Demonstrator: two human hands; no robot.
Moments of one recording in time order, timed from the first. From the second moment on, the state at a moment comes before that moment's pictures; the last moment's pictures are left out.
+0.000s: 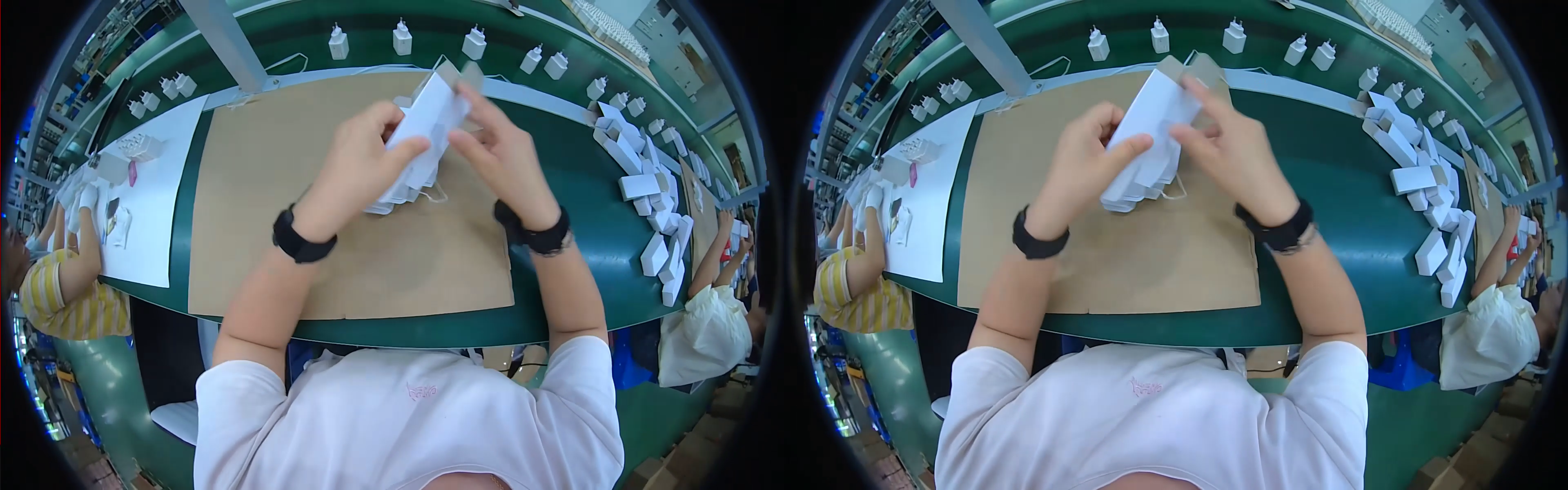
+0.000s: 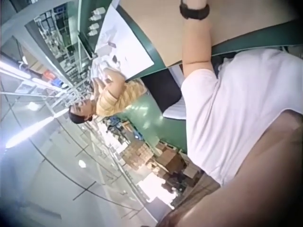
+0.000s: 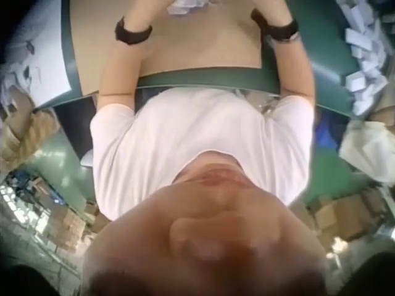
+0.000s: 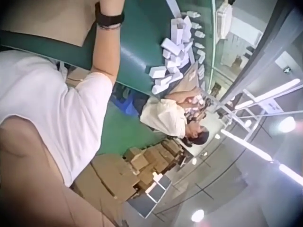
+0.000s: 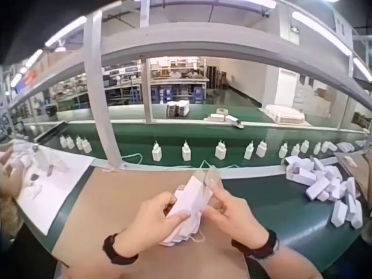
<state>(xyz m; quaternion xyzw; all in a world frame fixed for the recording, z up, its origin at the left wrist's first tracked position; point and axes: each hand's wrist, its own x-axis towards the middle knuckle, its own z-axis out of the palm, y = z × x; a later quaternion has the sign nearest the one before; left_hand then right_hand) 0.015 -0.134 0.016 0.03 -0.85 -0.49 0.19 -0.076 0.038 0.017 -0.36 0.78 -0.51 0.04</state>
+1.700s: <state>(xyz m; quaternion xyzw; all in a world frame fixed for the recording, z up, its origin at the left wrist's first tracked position) 0.042 -0.142 -0.006 0.02 -0.62 -0.78 0.06 -0.037 -0.009 0.005 -0.37 0.63 -0.67 0.13</state>
